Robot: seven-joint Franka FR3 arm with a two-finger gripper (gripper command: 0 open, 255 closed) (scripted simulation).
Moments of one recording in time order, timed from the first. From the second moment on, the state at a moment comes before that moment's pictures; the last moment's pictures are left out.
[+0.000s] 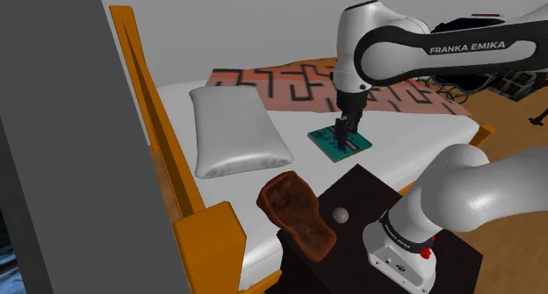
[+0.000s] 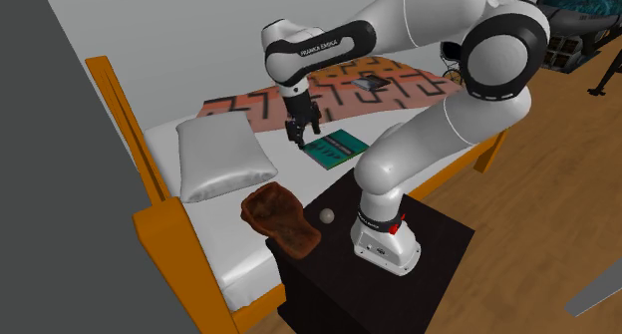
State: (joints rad) arm 0.09 -0.69 0.05 -2.67 -0.03 1.68 -0.08
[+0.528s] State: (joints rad) arm 0.14 -0.56 0.10 -2.83 -0.01 1.86 -0.08
